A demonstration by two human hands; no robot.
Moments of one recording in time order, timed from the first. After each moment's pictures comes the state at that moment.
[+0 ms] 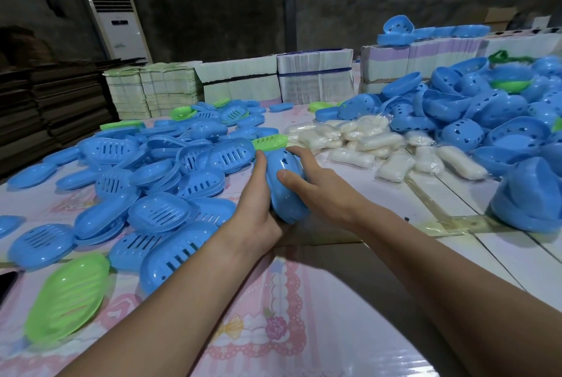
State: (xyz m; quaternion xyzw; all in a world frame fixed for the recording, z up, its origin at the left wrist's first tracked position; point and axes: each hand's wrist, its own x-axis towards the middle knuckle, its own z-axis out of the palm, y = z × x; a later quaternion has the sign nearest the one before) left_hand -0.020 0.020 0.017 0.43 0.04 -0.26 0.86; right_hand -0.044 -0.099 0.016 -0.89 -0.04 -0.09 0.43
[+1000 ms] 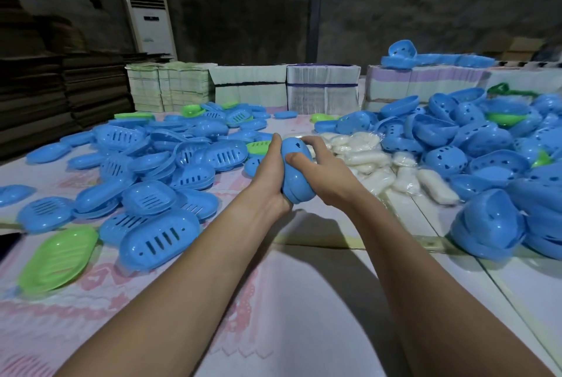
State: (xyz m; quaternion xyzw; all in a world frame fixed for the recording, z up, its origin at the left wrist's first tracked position) left_hand -0.039 -0.039 0.060 0.46 0.05 -0.22 0.86; right_hand -0.044 -0.143 0.046 -0.86 0.02 -0.13 0.49
